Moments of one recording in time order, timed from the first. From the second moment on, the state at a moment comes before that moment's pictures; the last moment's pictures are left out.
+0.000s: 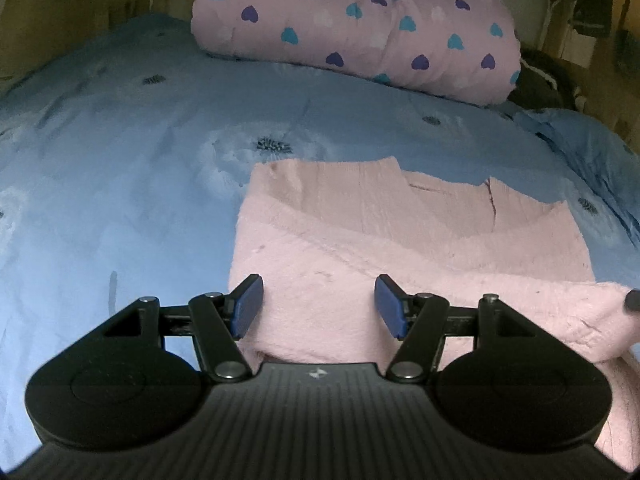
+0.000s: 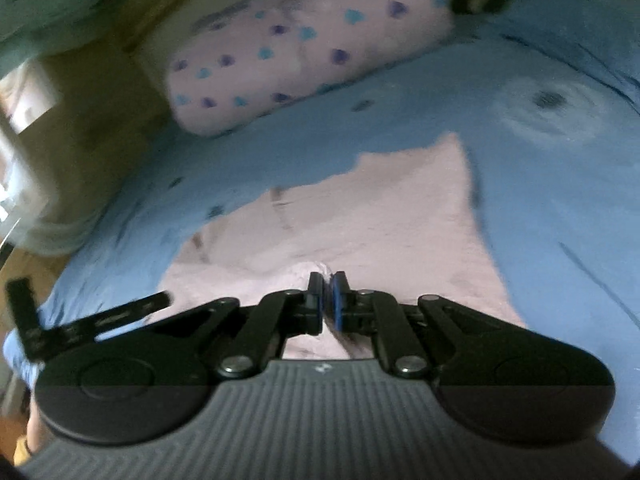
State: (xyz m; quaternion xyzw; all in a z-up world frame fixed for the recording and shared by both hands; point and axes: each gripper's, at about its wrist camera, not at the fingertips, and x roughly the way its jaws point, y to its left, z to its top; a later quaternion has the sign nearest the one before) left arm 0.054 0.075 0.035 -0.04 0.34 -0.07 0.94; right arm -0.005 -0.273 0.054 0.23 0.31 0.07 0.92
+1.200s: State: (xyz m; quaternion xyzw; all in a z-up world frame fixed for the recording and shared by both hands) left arm 0.067 0.126 0.043 -0.11 0.37 -0.01 0.92; right arm 0.124 -0.125 0.014 0.01 0.39 0.19 0.90
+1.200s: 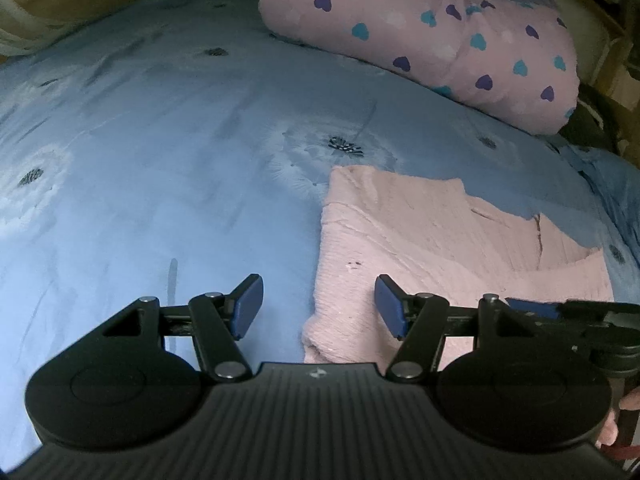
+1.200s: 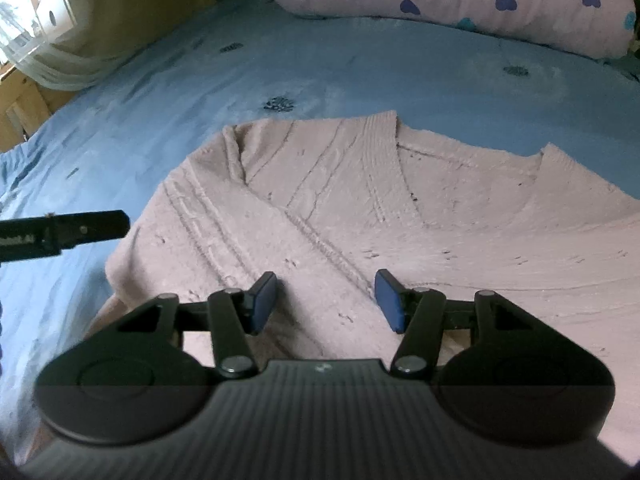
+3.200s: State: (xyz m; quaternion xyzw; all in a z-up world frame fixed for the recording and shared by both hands) left arm 0.061 0.060 0.023 -0.01 0.33 -0.05 0.94; right arm 0.027 -0.279 0.003 0.00 0.40 0.14 0.90
